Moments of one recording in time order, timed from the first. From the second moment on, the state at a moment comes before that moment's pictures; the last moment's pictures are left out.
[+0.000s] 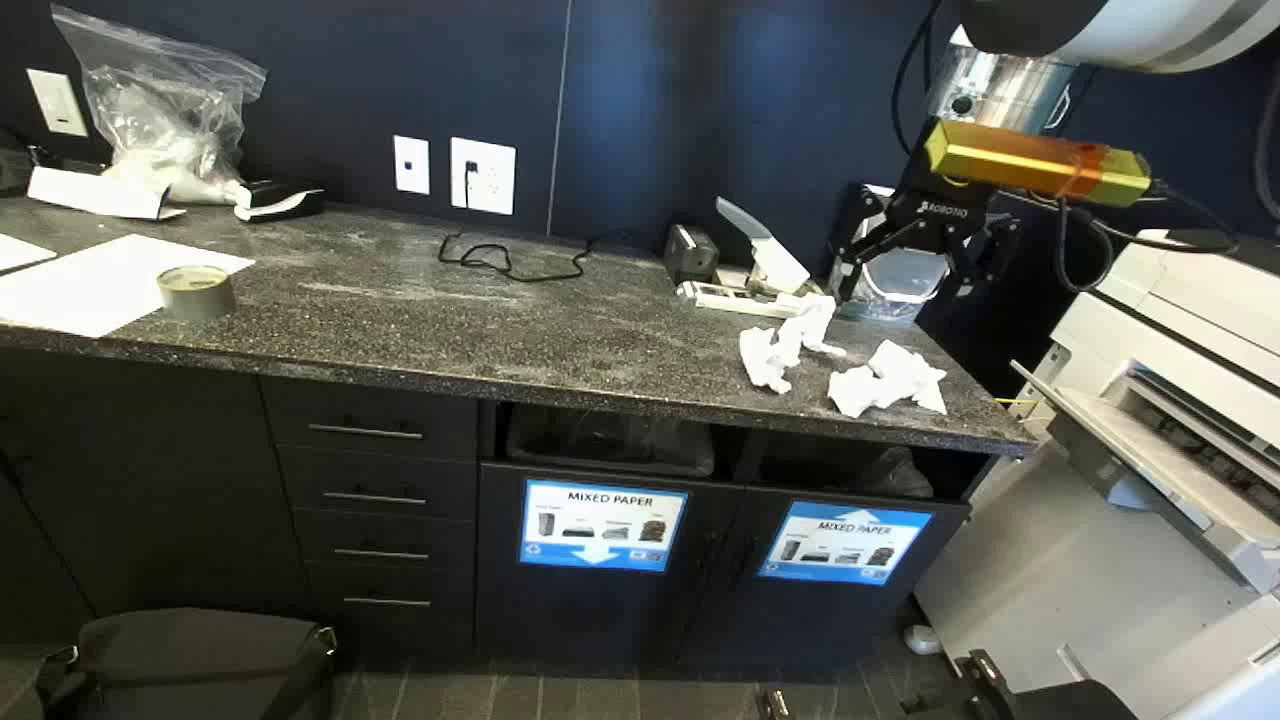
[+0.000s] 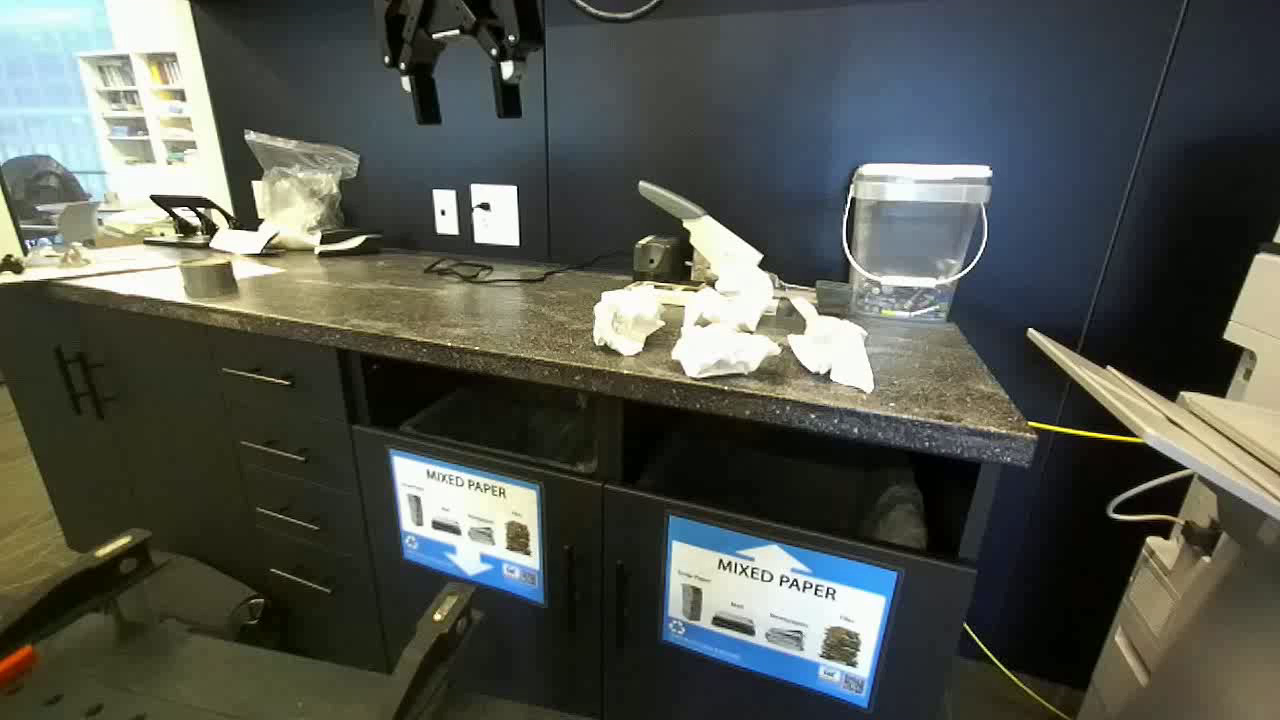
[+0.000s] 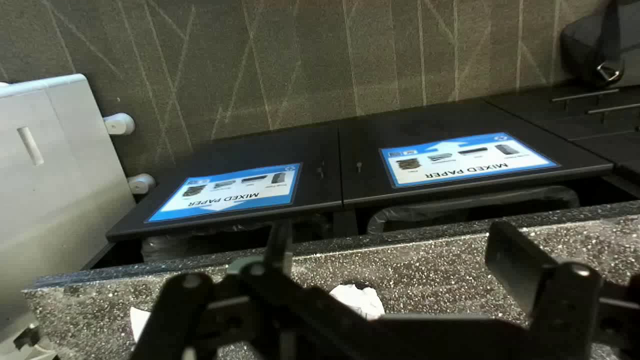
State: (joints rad) arm -0.07 -0.38 0.11 -2.48 -0.05 2.19 0.34
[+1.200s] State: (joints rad) arm -0.14 -0.15 0.02 -2.47 -0.07 2.43 0.43
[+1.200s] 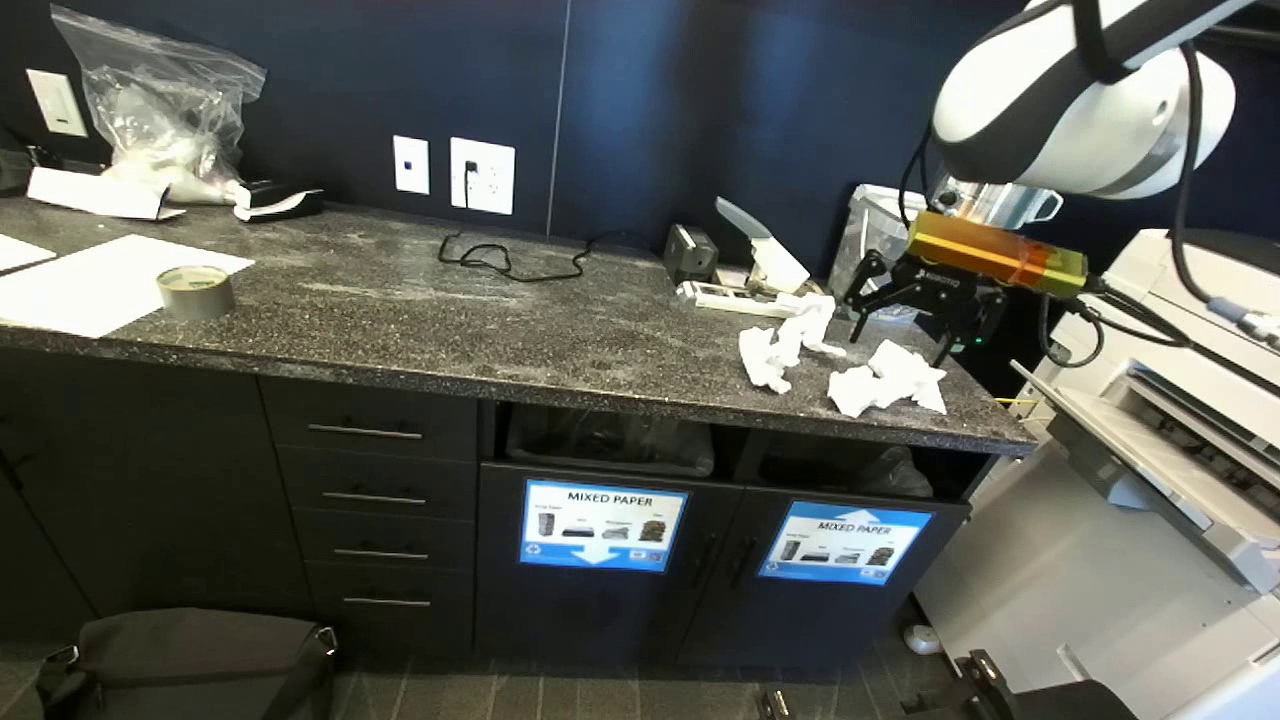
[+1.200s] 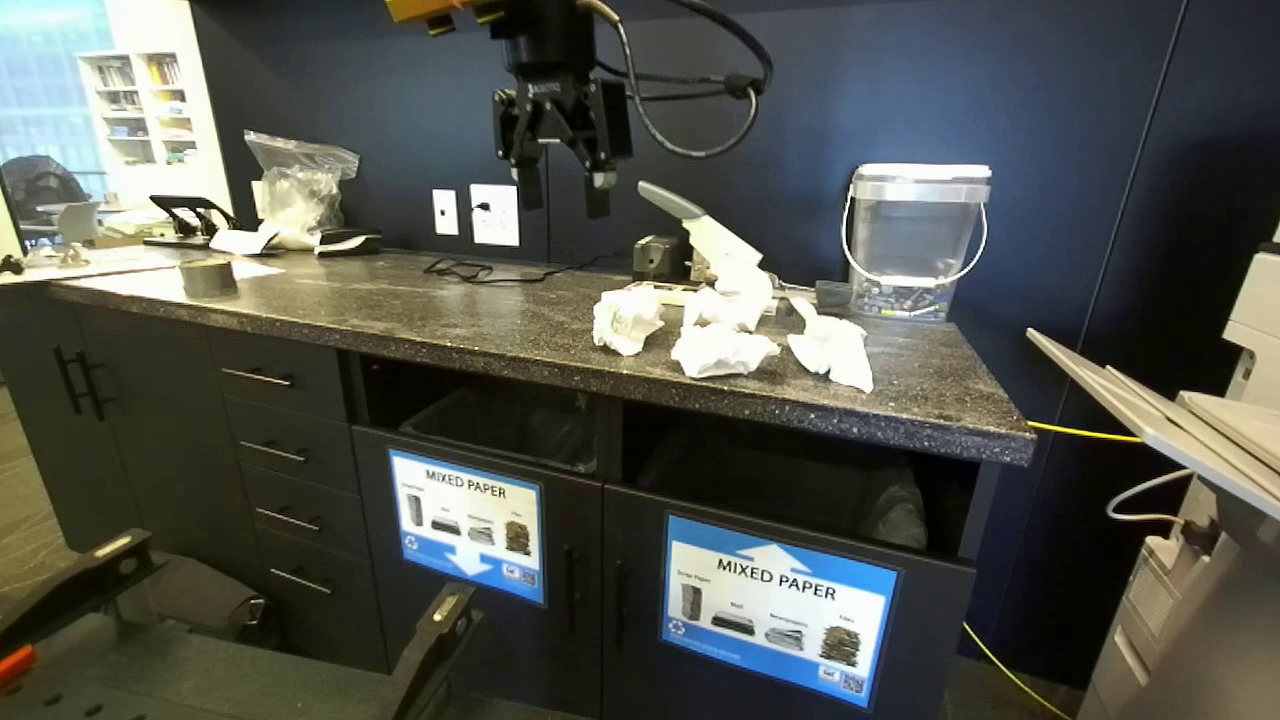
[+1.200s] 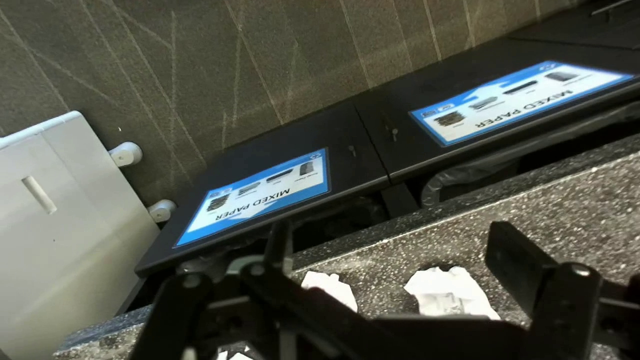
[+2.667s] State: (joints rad) arm -0.10 0.59 -0.20 -1.86 0.03 2.55 0.72
